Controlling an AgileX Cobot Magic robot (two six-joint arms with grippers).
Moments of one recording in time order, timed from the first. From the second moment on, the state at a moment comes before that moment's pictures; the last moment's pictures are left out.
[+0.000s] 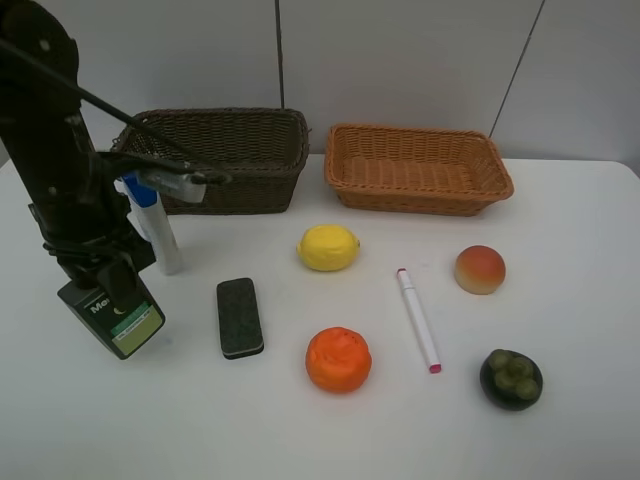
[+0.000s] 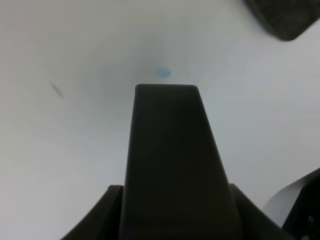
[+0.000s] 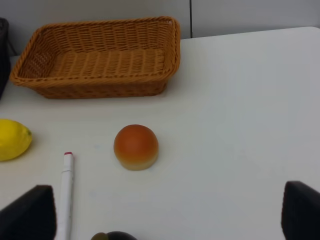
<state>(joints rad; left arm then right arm) -0.33 1.68 -1.08 -0.15 1.11 0.29 -0.05 -0.01 -0.51 0.05 1.06 0.01</state>
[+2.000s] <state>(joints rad) -0.17 2.11 -2.07 -0.14 1.20 -0.23 -0.05 -0.01 -0.51 0.05 1.06 0.01</state>
